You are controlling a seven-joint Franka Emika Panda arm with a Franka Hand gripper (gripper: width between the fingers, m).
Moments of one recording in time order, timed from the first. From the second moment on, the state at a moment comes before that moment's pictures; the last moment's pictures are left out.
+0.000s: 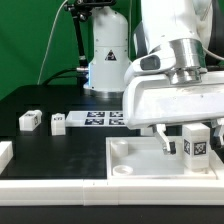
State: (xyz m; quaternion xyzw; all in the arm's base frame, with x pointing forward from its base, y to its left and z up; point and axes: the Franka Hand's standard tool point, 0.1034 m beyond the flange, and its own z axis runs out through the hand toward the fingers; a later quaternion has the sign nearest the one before) arm 0.620 0.114 0.056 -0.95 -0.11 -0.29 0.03
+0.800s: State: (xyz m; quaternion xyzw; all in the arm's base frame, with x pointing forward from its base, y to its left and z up) arm 0.622 0.111 0.080 -0.95 -0.11 -0.28 0.03
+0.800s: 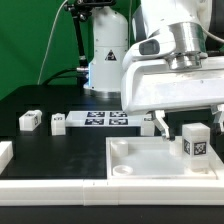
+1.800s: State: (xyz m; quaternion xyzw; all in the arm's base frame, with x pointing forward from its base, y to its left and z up) arm 0.619 0.112 0.070 -0.99 -0.13 -0.08 0.05
